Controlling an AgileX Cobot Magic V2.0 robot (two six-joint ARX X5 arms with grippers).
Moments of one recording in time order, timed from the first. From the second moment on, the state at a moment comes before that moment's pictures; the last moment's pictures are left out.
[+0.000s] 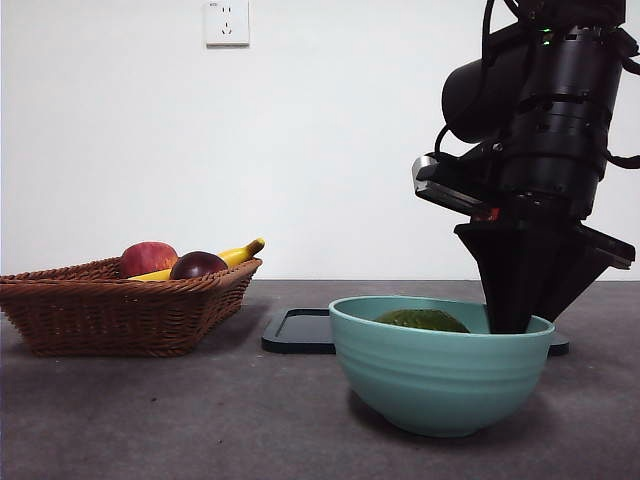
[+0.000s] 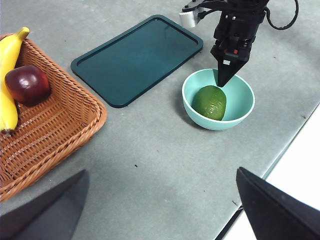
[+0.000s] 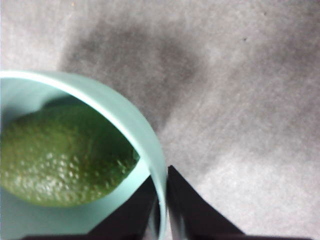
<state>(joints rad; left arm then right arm) -0.84 0.55 0.87 -0.90 -0.03 -0.01 0.48 1.68 1.10 -0.90 -0.32 0.16</state>
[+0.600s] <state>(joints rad) -0.84 0.55 0.87 -0.90 -0.03 -0.01 0.42 1.75 1.36 -0.98 -0.21 0.21</state>
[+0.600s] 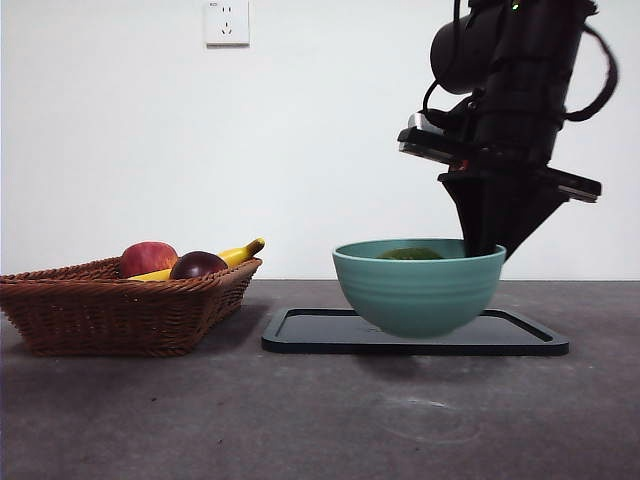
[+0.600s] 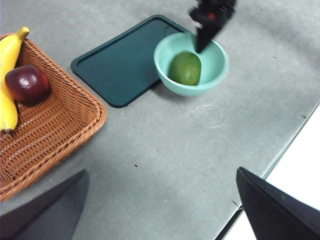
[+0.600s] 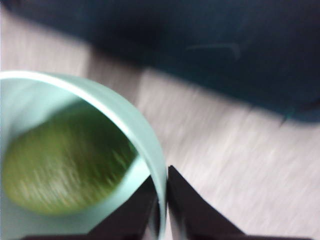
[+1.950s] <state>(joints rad) -0.84 0.55 0.87 -0.90 -0.03 -0.01 0.28 2.18 1.85 -1.04 -0.23 0.21</state>
